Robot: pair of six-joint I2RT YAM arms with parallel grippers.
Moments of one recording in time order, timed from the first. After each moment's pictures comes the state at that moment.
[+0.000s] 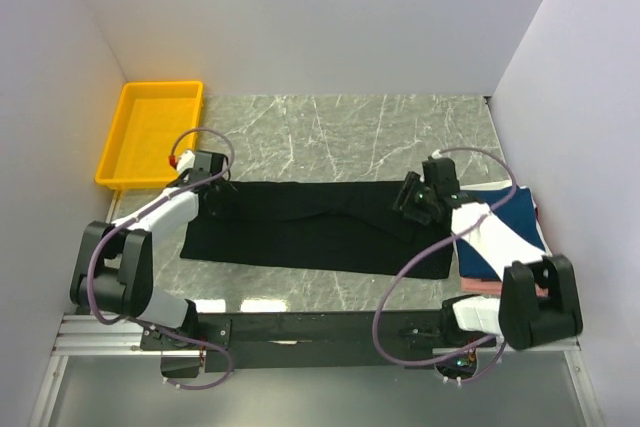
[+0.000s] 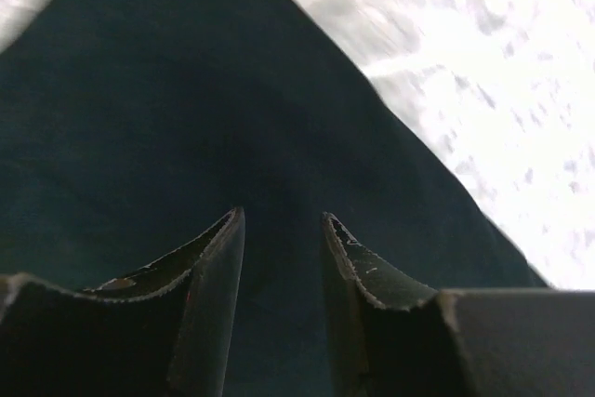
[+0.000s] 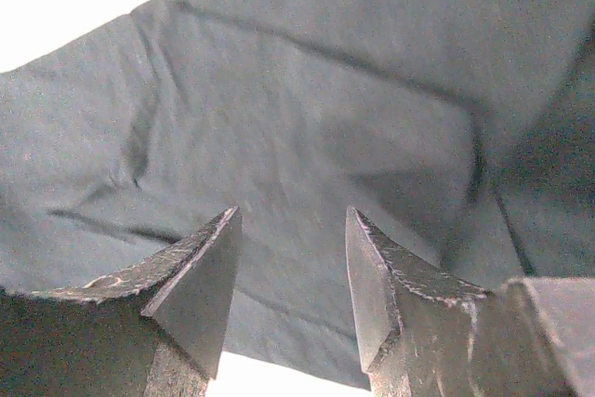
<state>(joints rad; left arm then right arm) -0.21 1.44 0.79 -0.29 -0.27 -0.96 0.20 1.24 0.69 -0.35 -0.11 0.62</state>
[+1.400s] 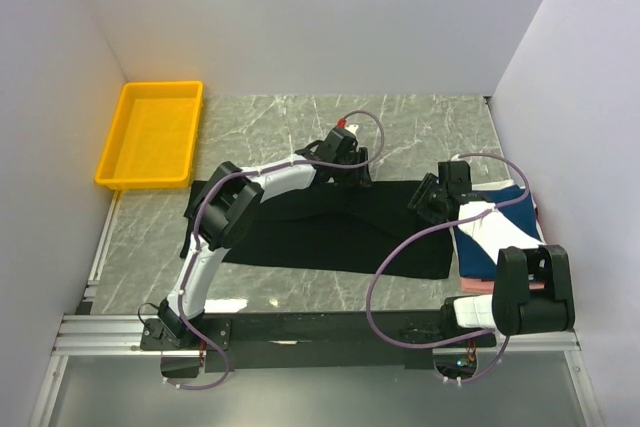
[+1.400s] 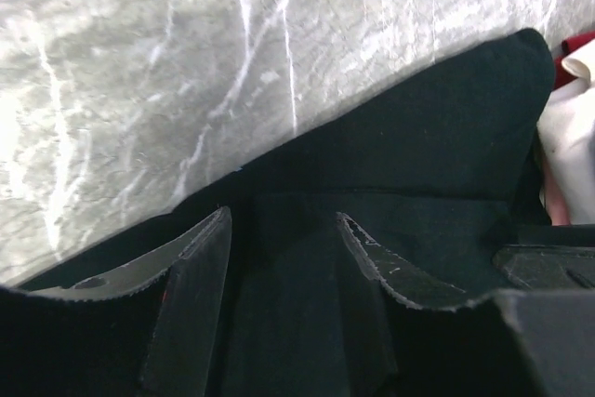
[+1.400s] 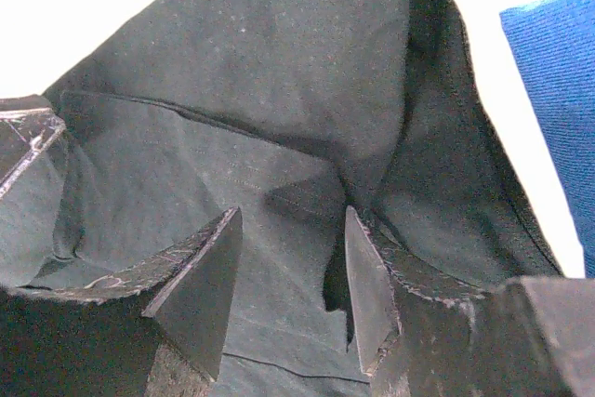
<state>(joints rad) -0.74 2.22 1.66 -0.15 0.14 -0.61 0.05 1.32 0.67 -0.29 -0.07 0.62</state>
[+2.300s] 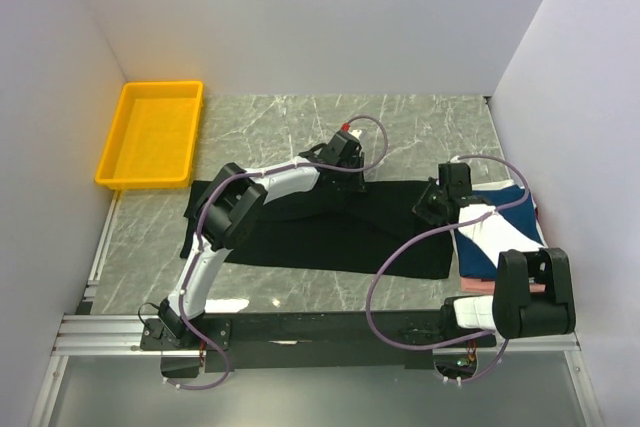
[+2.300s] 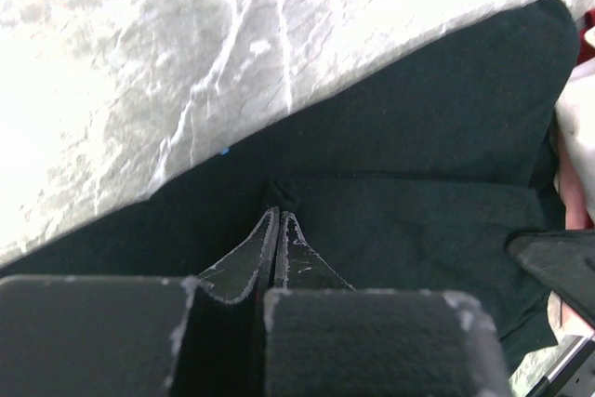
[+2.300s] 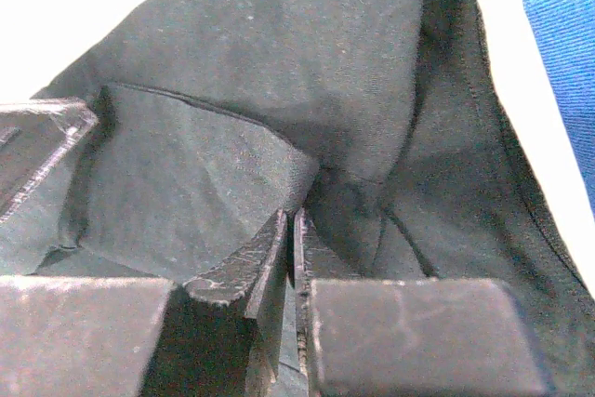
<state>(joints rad) -0.77 2.25 1.68 -0.18 0.15 -0.61 0.05 1.31 0.65 -0.27 -0.10 0.62</state>
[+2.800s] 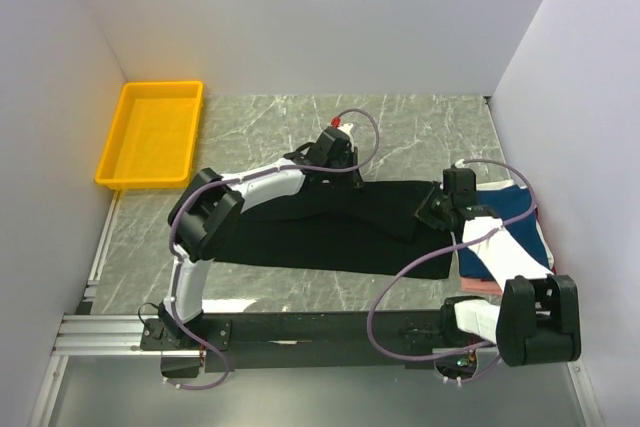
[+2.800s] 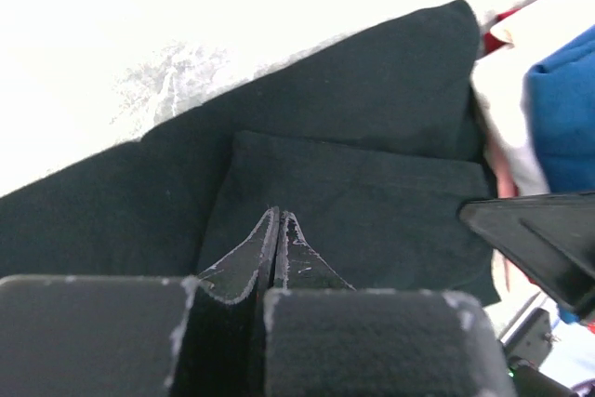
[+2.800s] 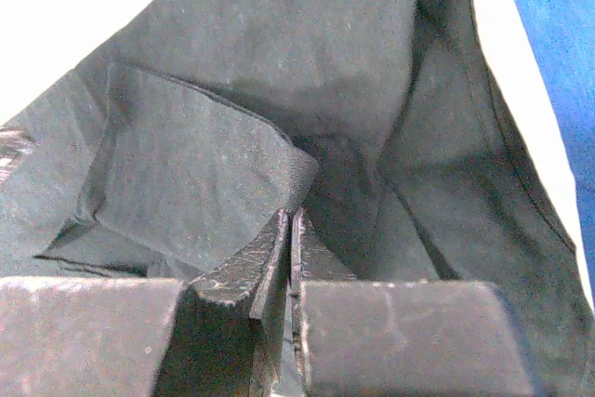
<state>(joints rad) -0.77 2.06 1.52 -0.12 0.15 -0.63 0.05 1.18 0.60 -0.29 -0.10 0.62</state>
